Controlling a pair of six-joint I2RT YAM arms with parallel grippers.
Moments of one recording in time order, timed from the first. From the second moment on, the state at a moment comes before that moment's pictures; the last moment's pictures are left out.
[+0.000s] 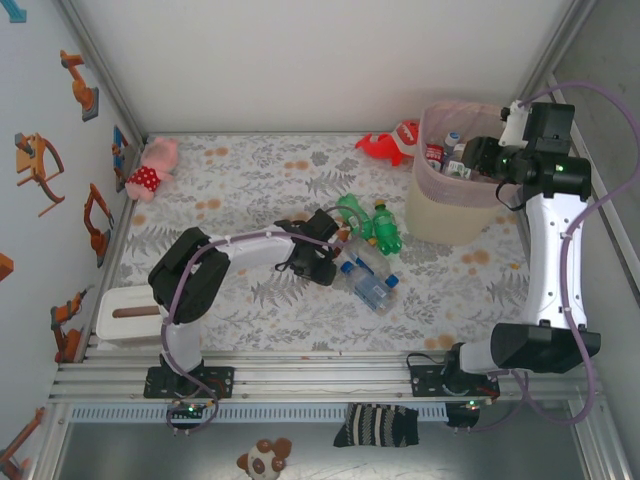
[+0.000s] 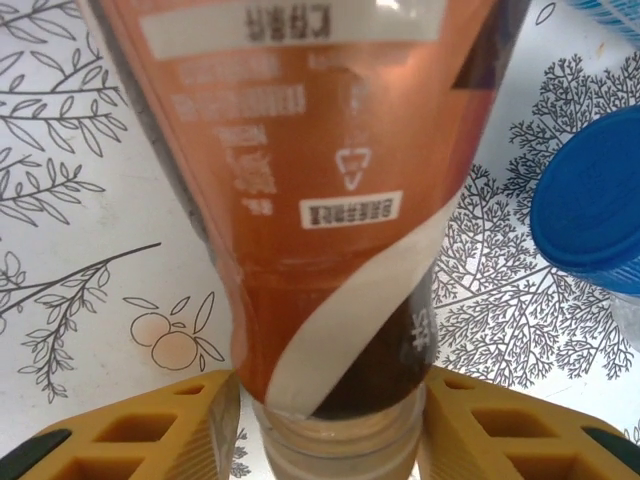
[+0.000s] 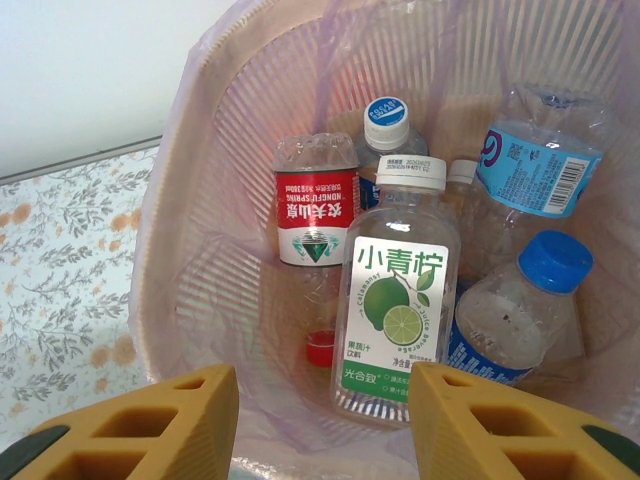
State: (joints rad) left arm -0.88 1.92 1.24 -0.62 0.07 -0.36; right arm -0.11 1.40 1.77 -1.06 -0.27 0.15
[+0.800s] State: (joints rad) left arm -0.88 1.64 1.17 -0.58 0.02 -0.32; right arm -0.11 1.30 1.71 -0.96 -0.46 0.23
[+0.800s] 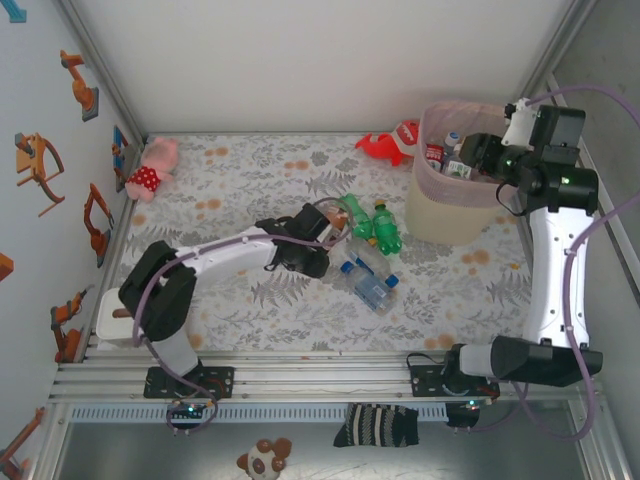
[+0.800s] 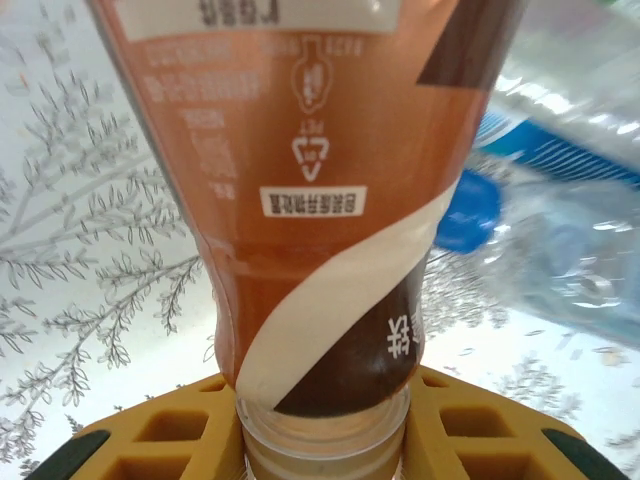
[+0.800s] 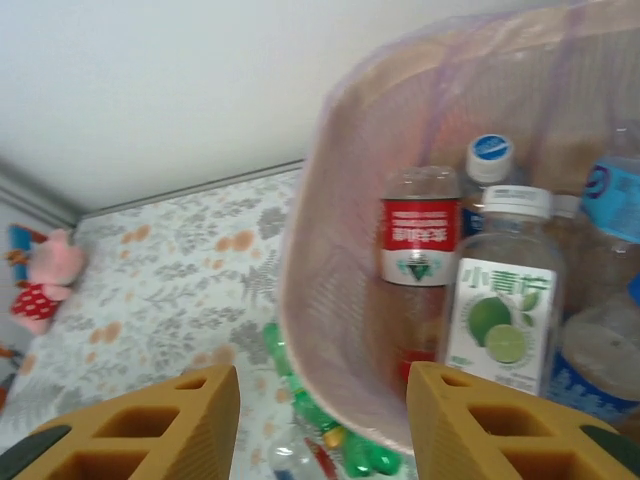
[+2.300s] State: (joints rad) left arm -0.88 1.26 1.04 0.01 0.58 -0.15; right arm 0.44 1.24 1.54 -0.49 -0.80 0.30
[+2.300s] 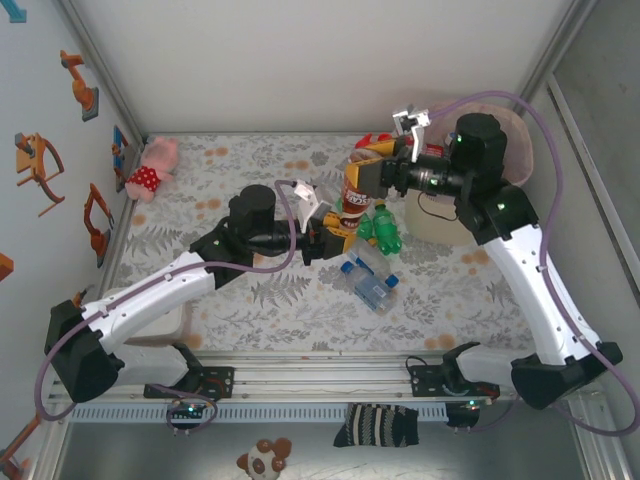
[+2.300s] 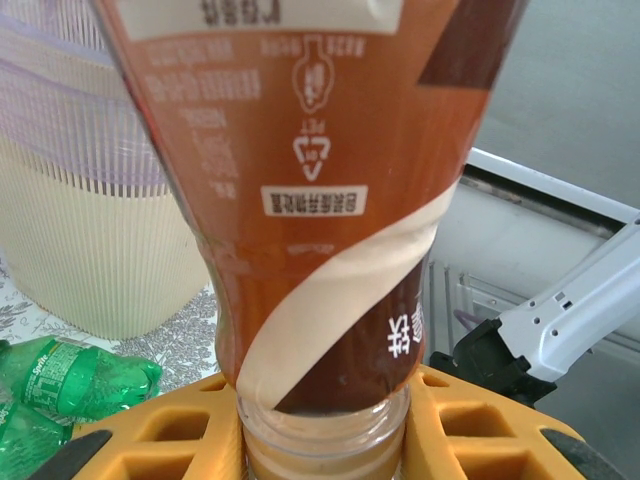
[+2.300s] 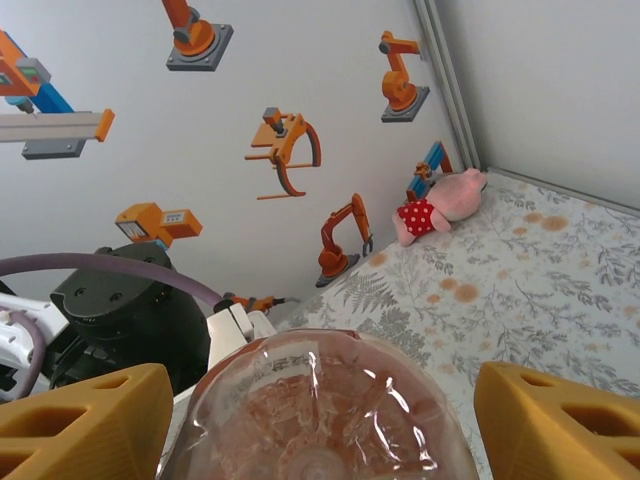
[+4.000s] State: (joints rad) left arm -0.86 1.19 1.00 0.02 0.46 -0.14; right arm -0.09 1.39 1.68 -0.34 -0.13 0.29
